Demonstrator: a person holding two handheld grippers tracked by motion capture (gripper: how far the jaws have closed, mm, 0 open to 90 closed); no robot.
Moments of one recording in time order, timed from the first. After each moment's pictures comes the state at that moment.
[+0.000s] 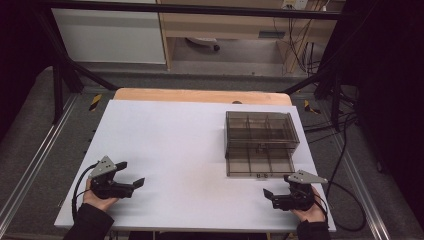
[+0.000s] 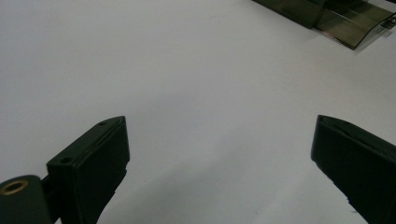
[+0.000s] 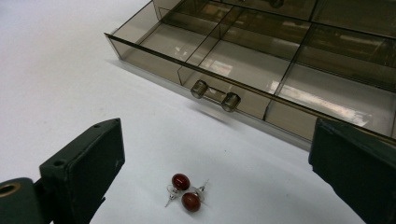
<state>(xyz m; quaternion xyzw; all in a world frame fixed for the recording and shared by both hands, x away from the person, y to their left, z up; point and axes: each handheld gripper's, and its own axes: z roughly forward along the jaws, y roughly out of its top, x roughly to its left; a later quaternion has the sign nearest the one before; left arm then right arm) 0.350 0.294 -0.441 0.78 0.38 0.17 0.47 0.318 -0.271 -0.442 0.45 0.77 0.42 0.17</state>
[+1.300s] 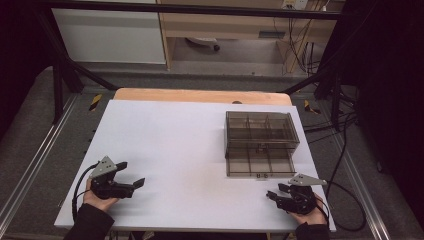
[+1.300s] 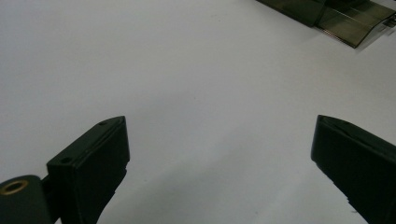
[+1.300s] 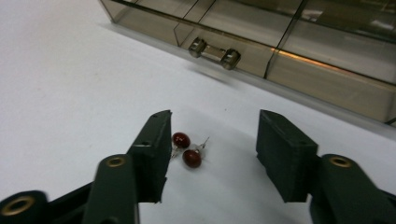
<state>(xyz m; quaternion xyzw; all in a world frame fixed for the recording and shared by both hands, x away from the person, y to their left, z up) 0.350 0.293 -0.441 0.78 0.38 0.17 0.47 0.310 -0.274 -0.446 0.47 0.79 0.37 0.15</state>
